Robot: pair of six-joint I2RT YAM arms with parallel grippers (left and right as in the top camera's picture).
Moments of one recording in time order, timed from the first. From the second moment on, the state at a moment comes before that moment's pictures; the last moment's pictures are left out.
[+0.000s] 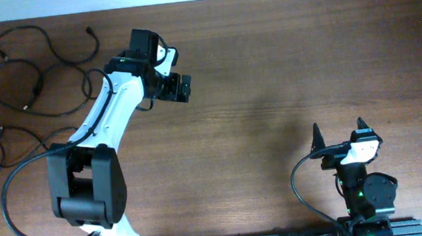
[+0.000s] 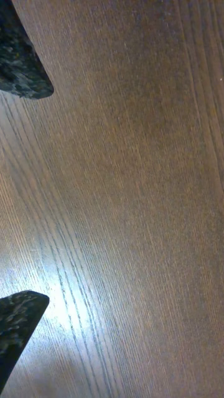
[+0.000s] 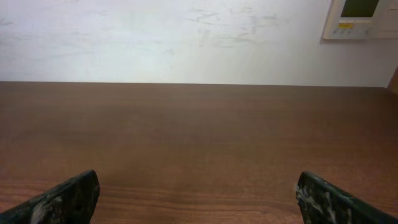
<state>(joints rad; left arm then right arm) -0.21 1.90 1.46 -0.80 0.17 0.02 -0.01 0.01 0.01 -0.07 -0.03 0.00</state>
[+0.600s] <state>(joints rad) -0.21 1.05 0.82 -0.76 0.14 0.01 -0.01 0.01 0.01 -0.07 -0.02 0.00</state>
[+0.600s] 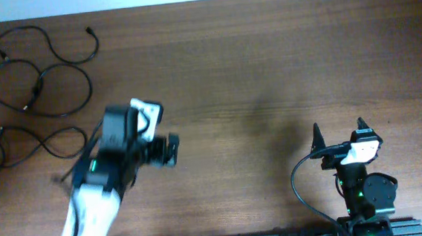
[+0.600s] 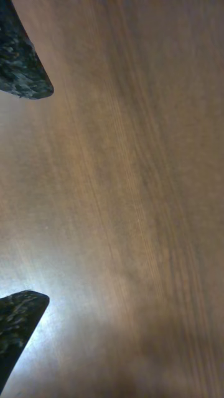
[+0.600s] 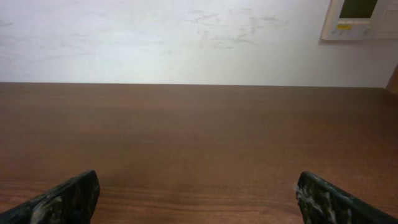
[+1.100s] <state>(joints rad) -0.19 0.36 0.52 -0.76 0.08 0.01 -0.01 0.01 0.01 -0.07 -0.02 0.00</state>
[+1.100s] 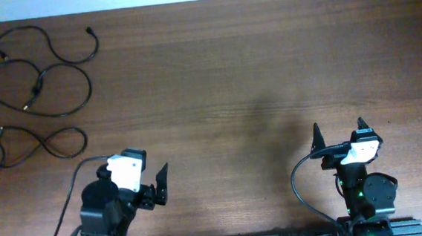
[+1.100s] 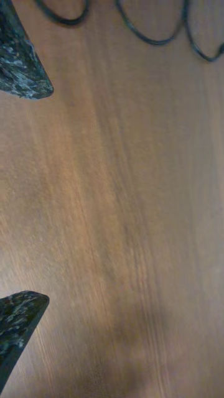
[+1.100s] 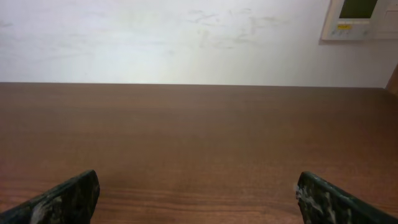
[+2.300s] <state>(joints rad) -0.01 0.01 0.01 -0.08 -0.06 -0.04 -0.01 0.01 0.01 -0.07 -0.02 0.00</state>
